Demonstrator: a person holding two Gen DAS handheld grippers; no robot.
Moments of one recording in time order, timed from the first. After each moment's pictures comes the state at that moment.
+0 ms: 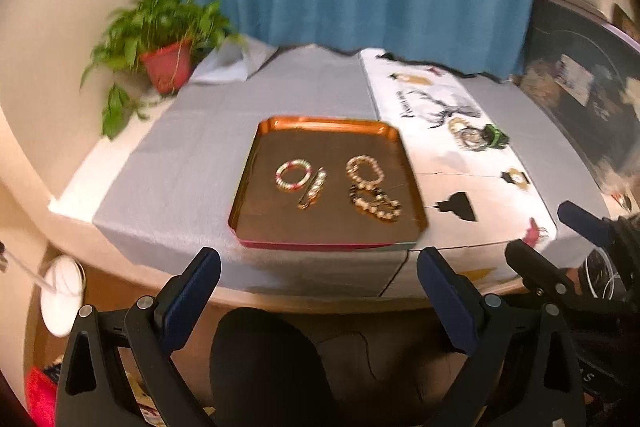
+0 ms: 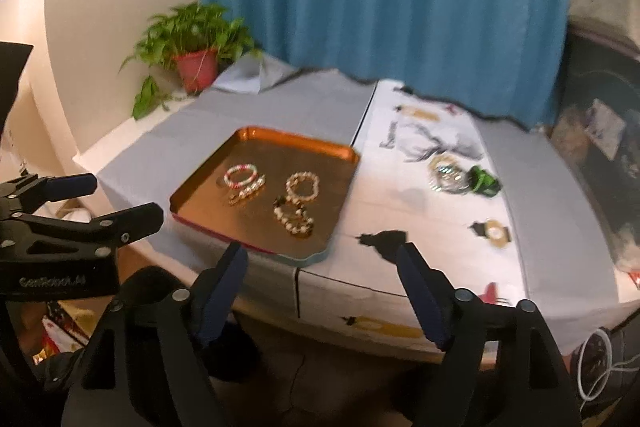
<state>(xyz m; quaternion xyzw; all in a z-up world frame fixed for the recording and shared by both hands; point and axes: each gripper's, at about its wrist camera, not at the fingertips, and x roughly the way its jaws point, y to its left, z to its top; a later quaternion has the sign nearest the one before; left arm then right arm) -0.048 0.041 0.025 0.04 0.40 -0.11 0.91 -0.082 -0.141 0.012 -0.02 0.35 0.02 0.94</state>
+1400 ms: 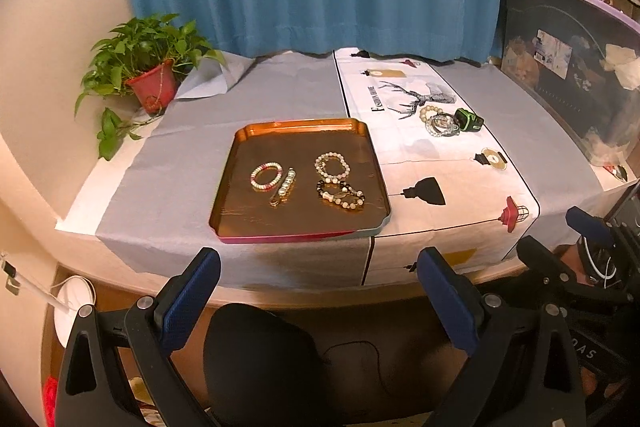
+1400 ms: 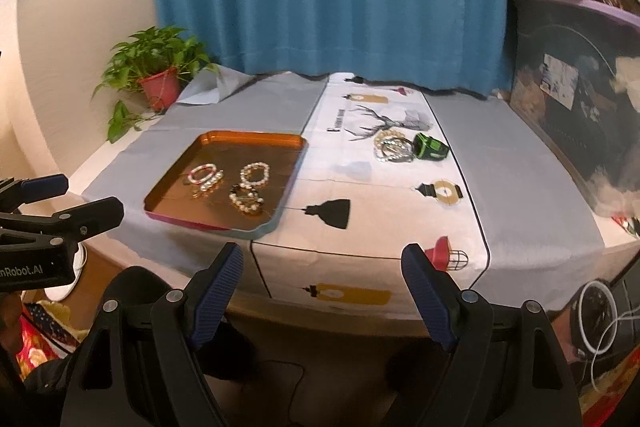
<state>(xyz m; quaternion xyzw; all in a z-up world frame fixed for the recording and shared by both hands) -0.073 0.001 0.034 0.08 0.40 -0.13 0.91 -0.131 -0.203 0.004 0.04 0.35 -0.04 0.93</state>
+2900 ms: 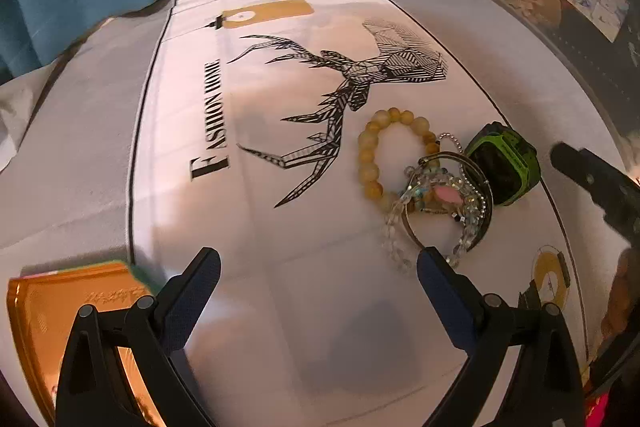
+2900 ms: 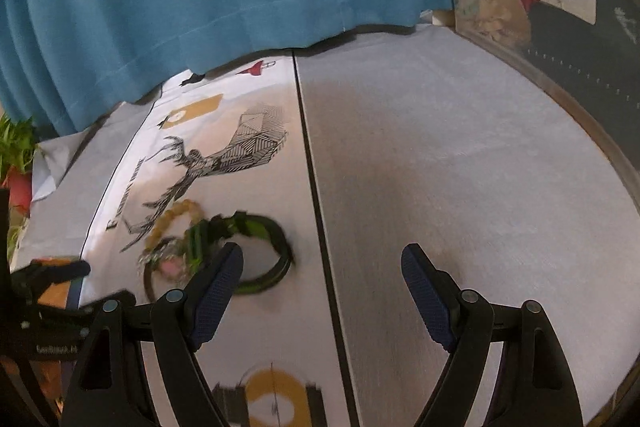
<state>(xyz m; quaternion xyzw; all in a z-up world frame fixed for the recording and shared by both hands) 0.229 -0.255 -0.115 0.14 0.51 -0.26 0.81 0.147 -0.489 -0.112 0.17 0.40 -0.15 0.89</state>
